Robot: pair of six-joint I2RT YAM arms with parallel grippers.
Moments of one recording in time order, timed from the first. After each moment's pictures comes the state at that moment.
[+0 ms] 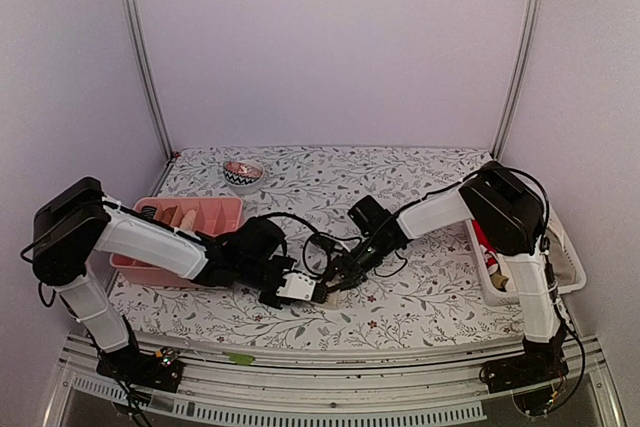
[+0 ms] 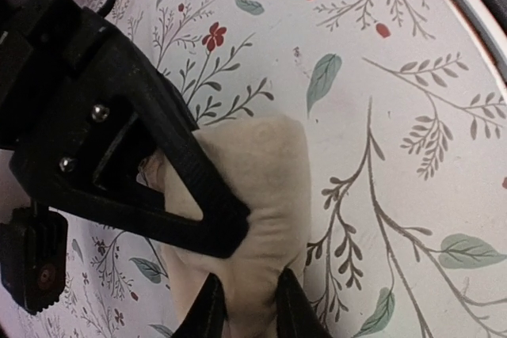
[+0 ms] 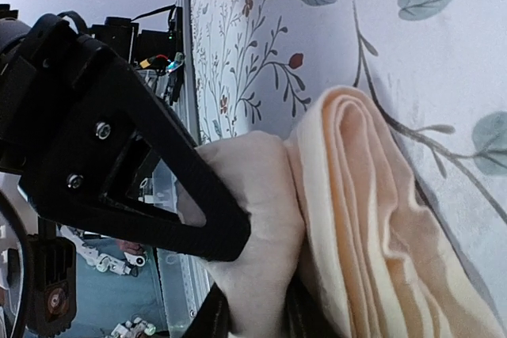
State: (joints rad) left arm -0.94 1.70 0.74 0.13 0.23 1.00; right arm 0.76 2.28 1.37 -0.24 -1.14 0.22
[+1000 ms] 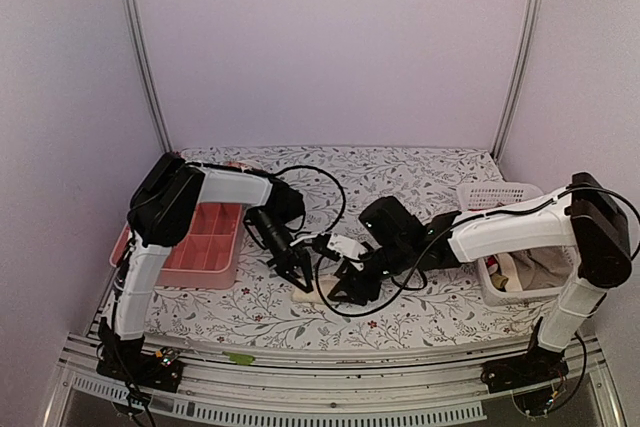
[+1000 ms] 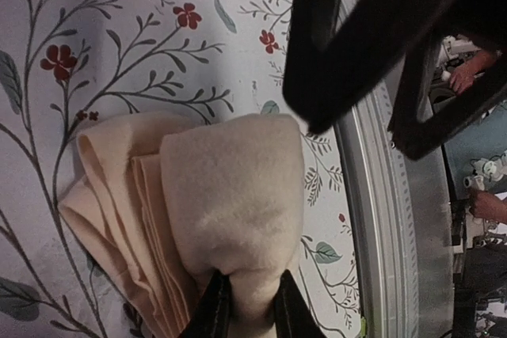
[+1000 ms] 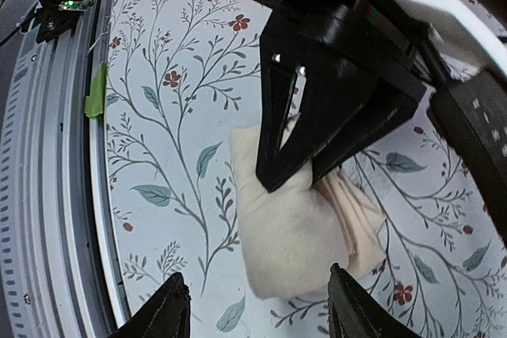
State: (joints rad) left arm -0.67 2.36 1.69 -1.18 0.92 1.00; right arm 1.00 1.69 0.99 -0.14 -0.32 -0.14
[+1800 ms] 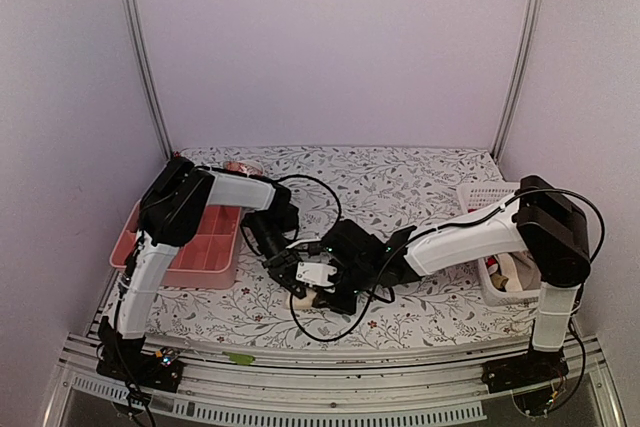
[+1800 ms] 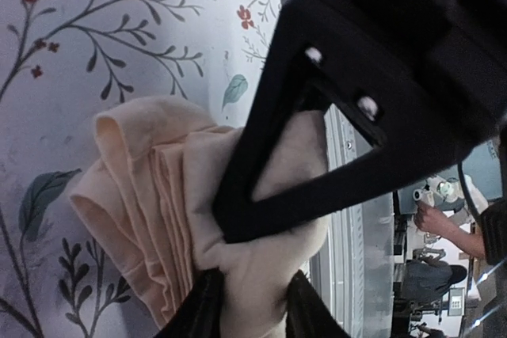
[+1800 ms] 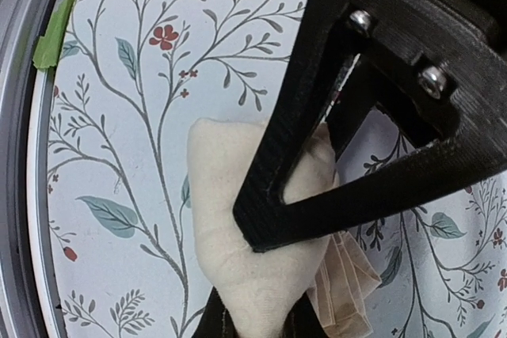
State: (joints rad) left arm -0.65 2.45 1.74 -1.40 1.00 1.03; right arm 1.11 1.95 1.17 -0.16 -0.15 -0.35
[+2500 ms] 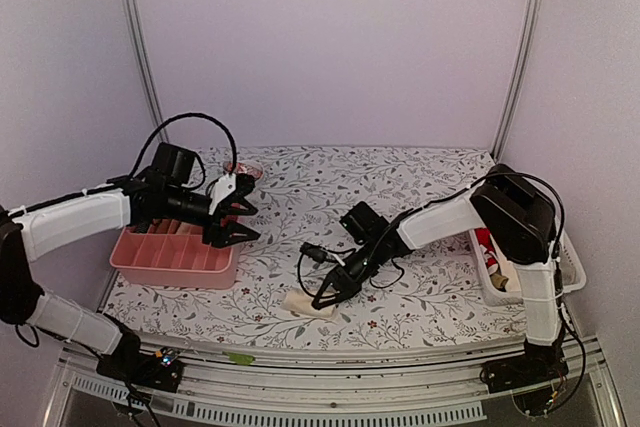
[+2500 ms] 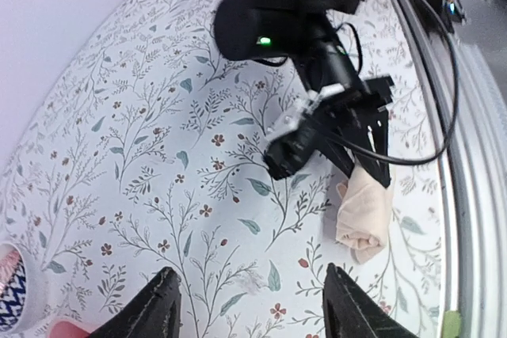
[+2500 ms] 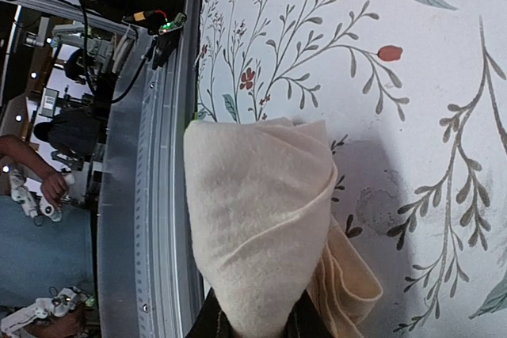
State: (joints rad) left arm -0.43 1.34 0.92 -0.35 0.72 0.69; right arm 0.87 2.15 1.26 -0.18 -0.95 0.02
